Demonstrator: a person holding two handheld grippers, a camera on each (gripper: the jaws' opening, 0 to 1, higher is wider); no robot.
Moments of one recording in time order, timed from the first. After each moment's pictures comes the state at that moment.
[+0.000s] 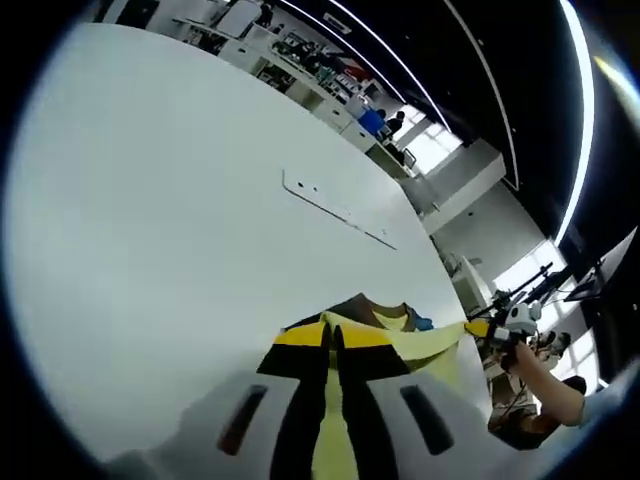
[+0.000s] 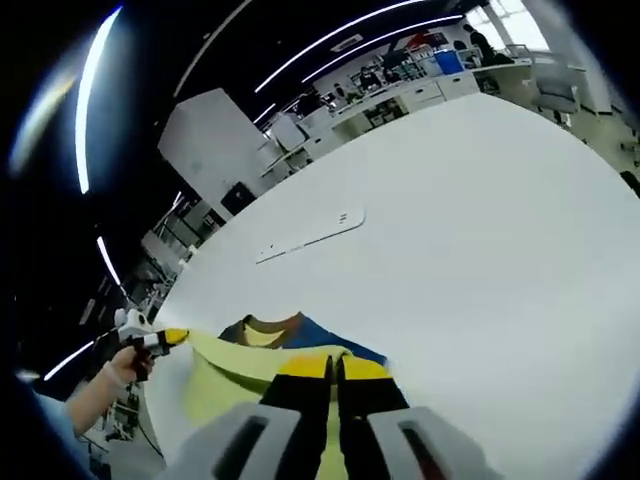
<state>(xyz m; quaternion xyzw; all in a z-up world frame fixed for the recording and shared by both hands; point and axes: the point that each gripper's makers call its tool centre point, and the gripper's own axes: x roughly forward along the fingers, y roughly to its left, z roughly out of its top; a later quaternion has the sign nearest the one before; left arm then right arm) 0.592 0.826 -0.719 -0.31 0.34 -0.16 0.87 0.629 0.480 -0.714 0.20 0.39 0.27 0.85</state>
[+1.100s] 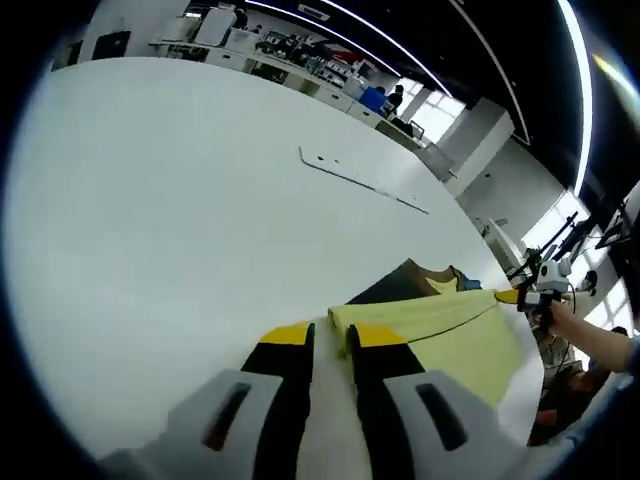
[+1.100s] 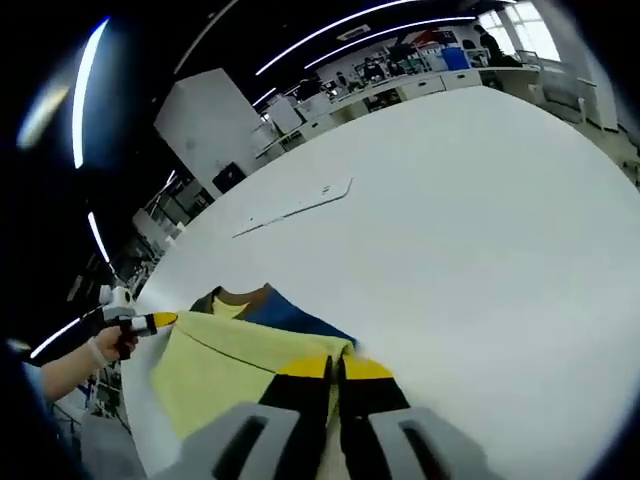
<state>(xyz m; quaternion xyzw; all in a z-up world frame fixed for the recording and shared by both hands) 0.594 0.836 -0.753 -0.20 0.35 -0.16 0.90 0.628 0.475 -0.749 0.12 0.39 0.29 0.87</state>
